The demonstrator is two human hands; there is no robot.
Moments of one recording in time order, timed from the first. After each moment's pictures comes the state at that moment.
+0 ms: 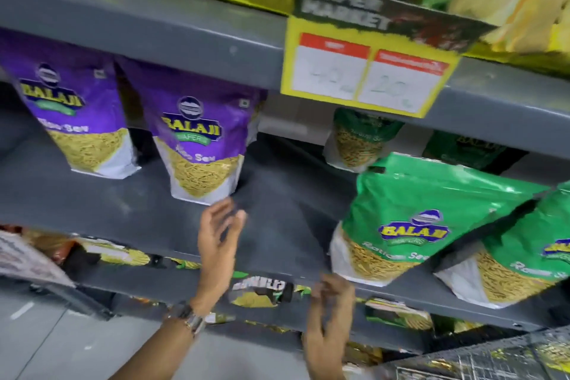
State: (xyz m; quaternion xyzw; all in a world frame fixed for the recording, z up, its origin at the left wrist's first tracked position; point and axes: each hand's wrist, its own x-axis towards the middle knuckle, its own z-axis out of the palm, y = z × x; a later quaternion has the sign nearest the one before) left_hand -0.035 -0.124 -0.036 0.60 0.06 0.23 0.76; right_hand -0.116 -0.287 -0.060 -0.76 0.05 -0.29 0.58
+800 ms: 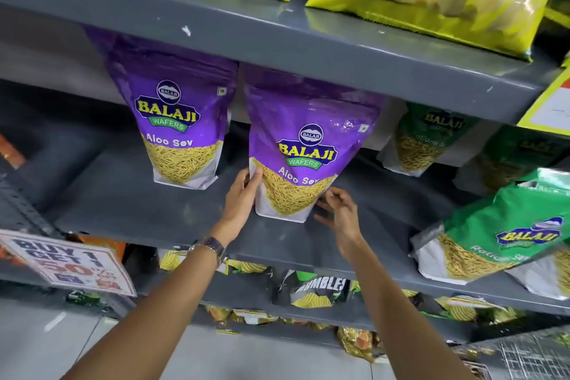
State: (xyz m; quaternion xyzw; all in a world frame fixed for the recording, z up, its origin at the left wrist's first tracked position) left_hand 0.048 0.056 -0.027 0.67 0.07 0.00 0.74; right_hand 0.032 -0.139 -0.009 -0.68 0.14 -0.01 0.72
